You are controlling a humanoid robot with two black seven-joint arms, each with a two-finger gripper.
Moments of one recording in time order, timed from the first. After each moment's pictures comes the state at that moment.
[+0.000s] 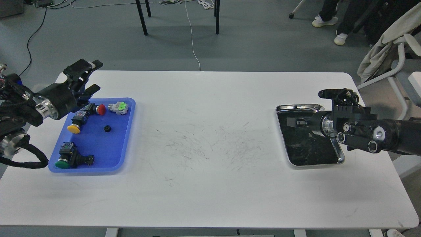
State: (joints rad) left arm -0.91 0.81 -0.05 -1.02 0.33 -0.14 -0.48; right arm 1.17 -0.41 -0.57 0.81 -0.82 0.05 0.05
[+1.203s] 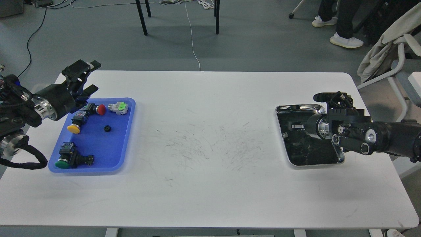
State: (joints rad) left arm -0.91 0.82 -0.05 -1.02 0.33 -0.13 -0.48; right arm 1.15 -0.36 -0.56 0.74 -0.82 0.10 0.05
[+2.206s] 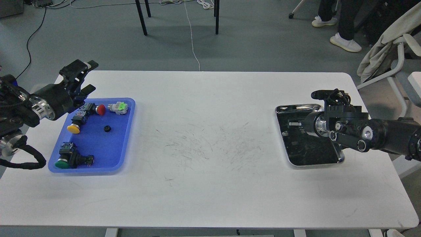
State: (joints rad) left arm -0.91 0.82 -0.05 -1.00 0.33 -0.13 -0.48; right arm 1.16 -0.33 -0.54 0.71 -0.81 0.13 0.05
